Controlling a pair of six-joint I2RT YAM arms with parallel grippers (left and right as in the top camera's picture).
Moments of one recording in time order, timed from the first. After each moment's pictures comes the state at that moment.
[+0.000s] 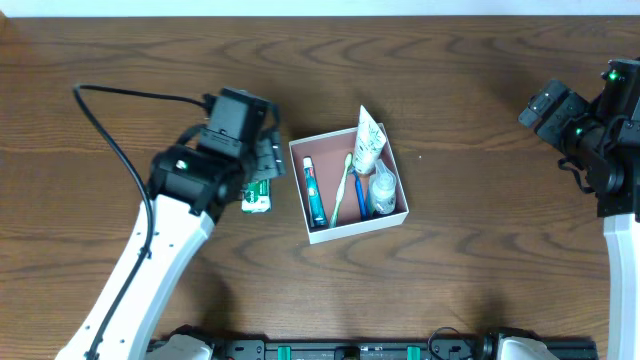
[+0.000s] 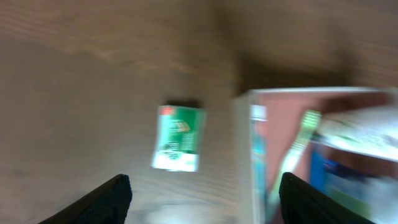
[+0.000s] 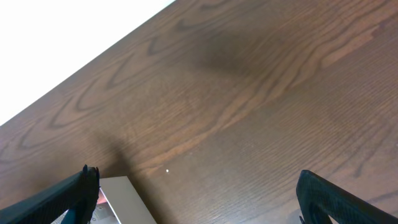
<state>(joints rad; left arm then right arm) -0.36 1.35 1.29 -1.02 -0.17 -0.54 -0.11 1.27 1.47 -1.01 0.05 0.52</state>
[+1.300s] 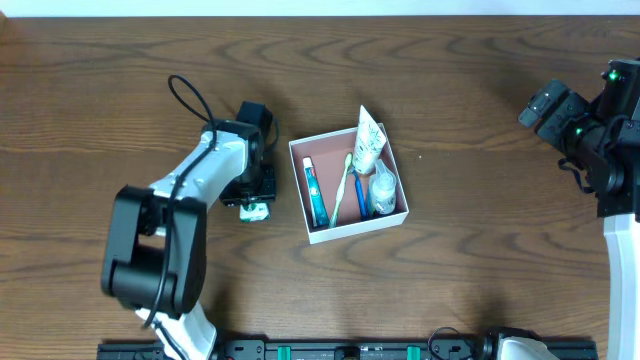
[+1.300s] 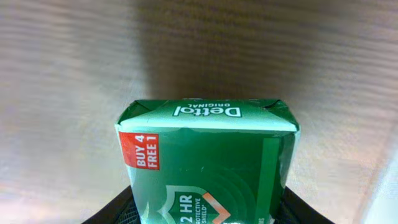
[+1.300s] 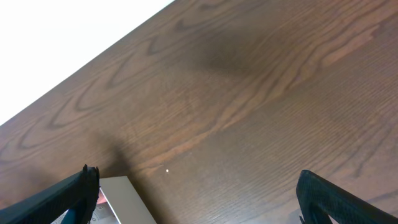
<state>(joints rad) -0.24 1.84 1.19 -0.95 -0.01 -0.35 -0.11 1.27 1.47 -1.01 0.05 0.52</state>
